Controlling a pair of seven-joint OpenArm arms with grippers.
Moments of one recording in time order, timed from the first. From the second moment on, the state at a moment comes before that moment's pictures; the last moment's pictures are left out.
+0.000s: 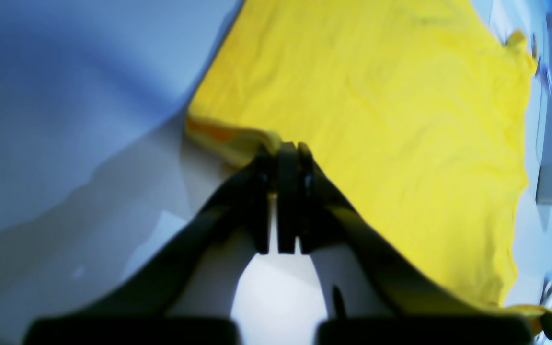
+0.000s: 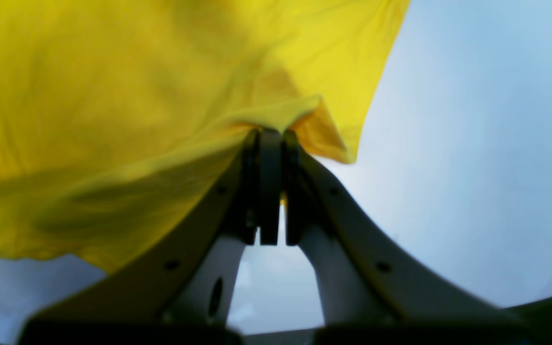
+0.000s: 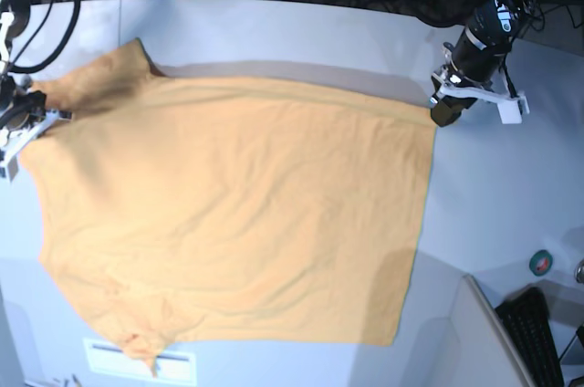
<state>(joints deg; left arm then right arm) 18.9 4.0 -36.5 96.8 -40.0 -17.8 43.6 -8.5 12.8 26.3 91.4 13.1 16.3 -60.3</state>
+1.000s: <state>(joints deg) -4.8 2.4 -36.2 80.0 -40.1 -10.1 43.4 18.9 16.1 25.8 62.2 5.0 16.4 -59.4</state>
